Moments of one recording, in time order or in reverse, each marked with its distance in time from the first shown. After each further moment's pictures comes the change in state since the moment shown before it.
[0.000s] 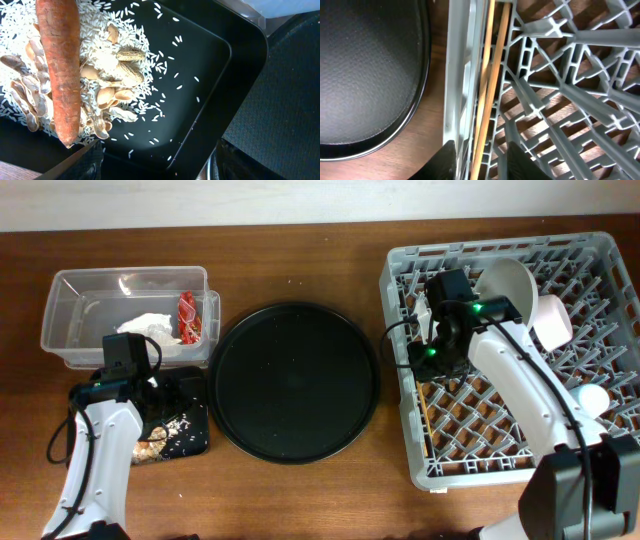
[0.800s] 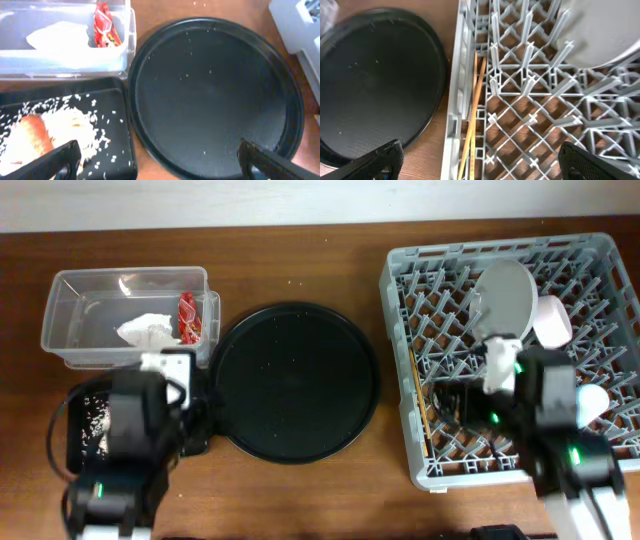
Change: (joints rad) left arm -0.280 -0.554 -0.034 0.010 0.060 0.317; right arm -0.144 -0.813 -0.444 0.230 -0.071 0.013
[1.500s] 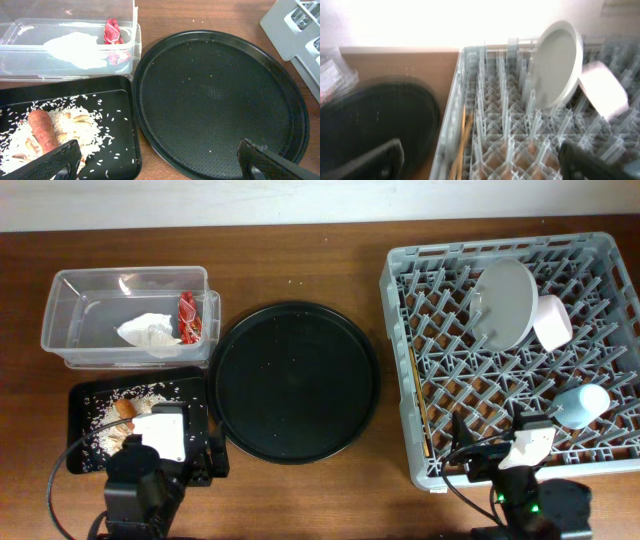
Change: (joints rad) left arm 0.000 -0.410 -0.256 0.038 -0.023 0.000; right arm 0.002 -0.768 -0.486 0.300 0.083 0.000
